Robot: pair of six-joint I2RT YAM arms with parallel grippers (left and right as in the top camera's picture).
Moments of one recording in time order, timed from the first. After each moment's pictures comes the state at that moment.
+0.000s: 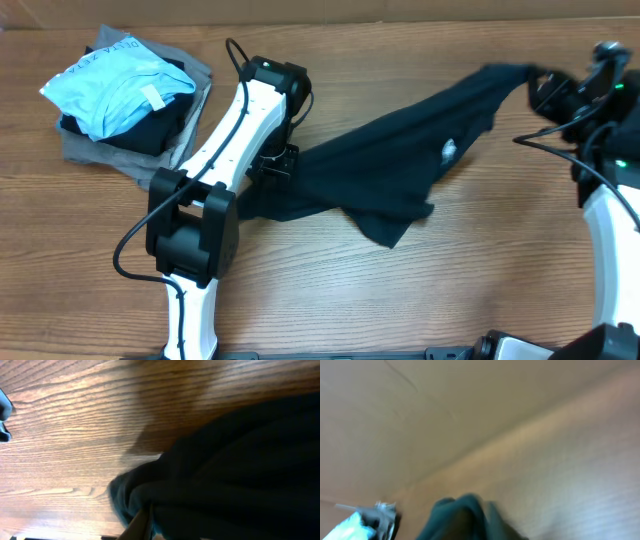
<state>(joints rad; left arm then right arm) -0.38 2.16 1.88 -1.58 -0.12 -0.18 -0.33 1.41 1.14 -0.13 -0.51 0.45</state>
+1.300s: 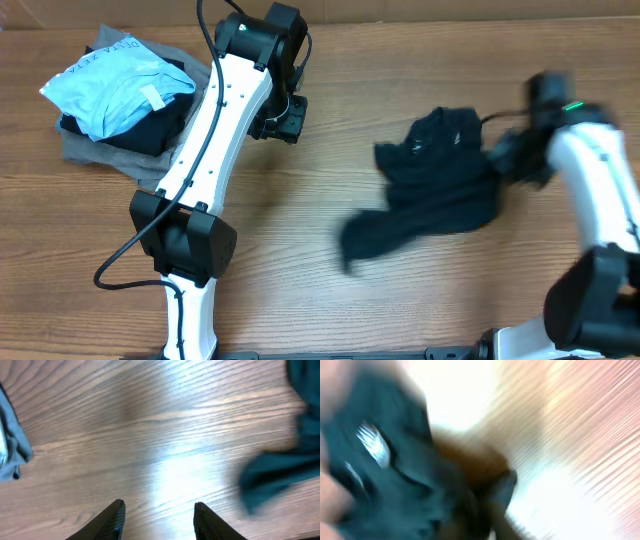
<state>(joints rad) -0.36 2.16 2.28 -1.66 0.03 -0.16 -0.16 1.70 1.43 -1.13 0.10 0.58</state>
